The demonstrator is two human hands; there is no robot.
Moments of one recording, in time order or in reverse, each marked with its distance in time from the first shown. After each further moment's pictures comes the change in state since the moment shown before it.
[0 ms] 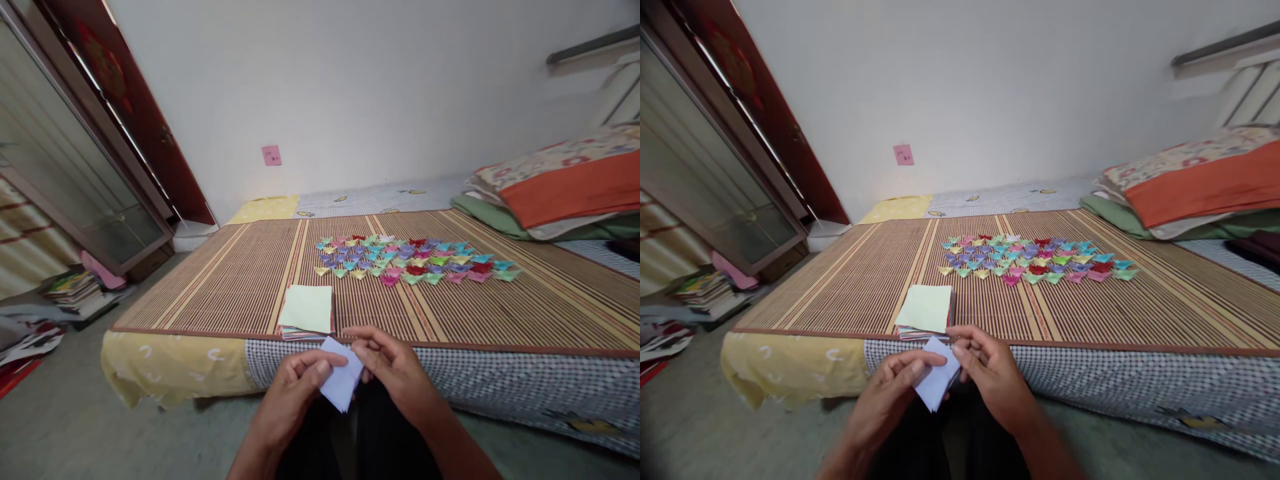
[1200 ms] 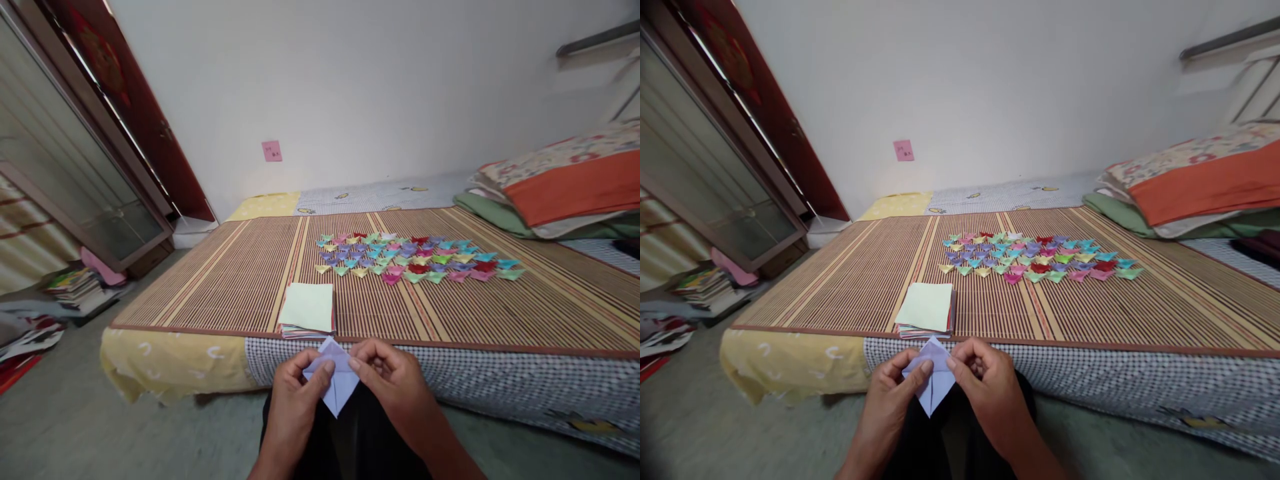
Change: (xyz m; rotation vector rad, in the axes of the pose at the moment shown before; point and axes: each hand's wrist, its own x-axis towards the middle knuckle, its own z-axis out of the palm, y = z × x) left_hand 0.002 -0.024 0.004 0.101 0.331 0.035; right_hand -0.007 0.011 0.015 -0.107 0.157 -0.031
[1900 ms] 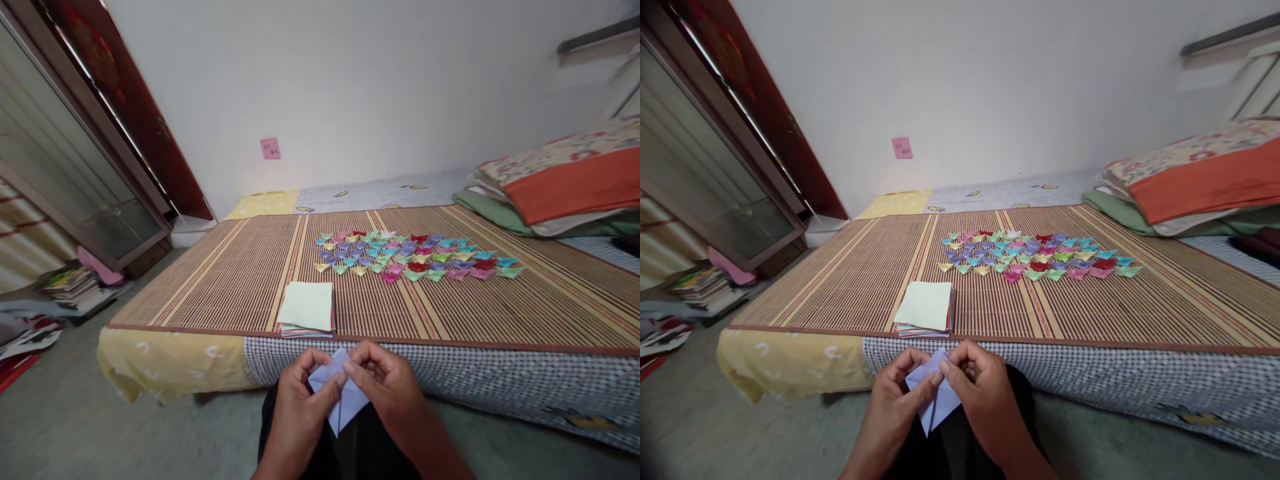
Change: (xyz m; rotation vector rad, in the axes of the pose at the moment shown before) left_hand -0.007 0.006 0.009 0.081 -0.018 0.025; right_hand -0.005 0.005 0.009 0.068 -0.039 0.071
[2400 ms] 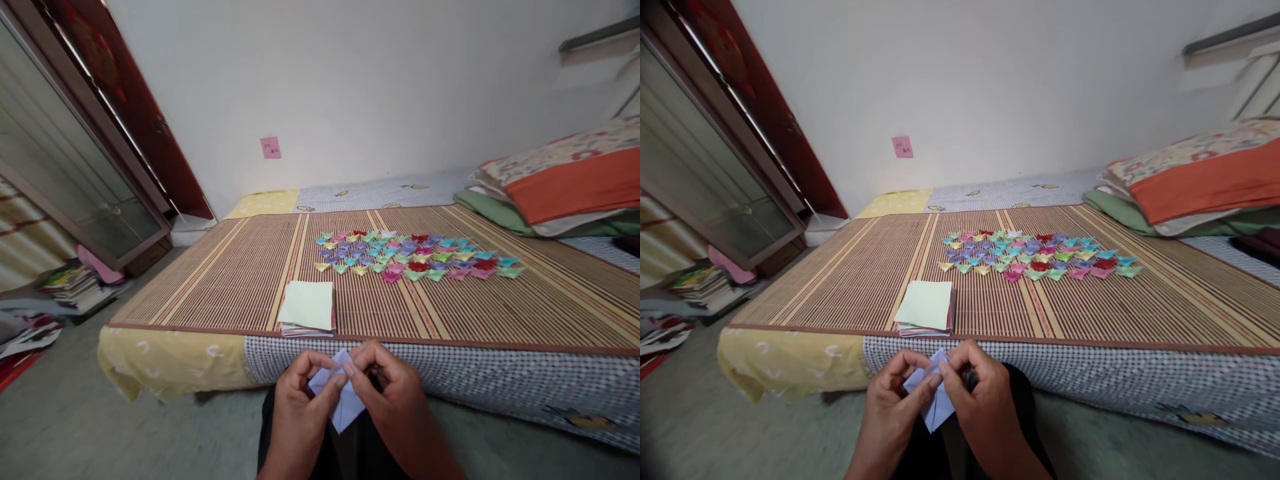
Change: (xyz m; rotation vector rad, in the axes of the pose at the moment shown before) left_hand -0.007 0.005 0.006 -0.020 0.099 0.040; right_hand -0.007 -0.011 0.009 -0.287 0.144 -0.220
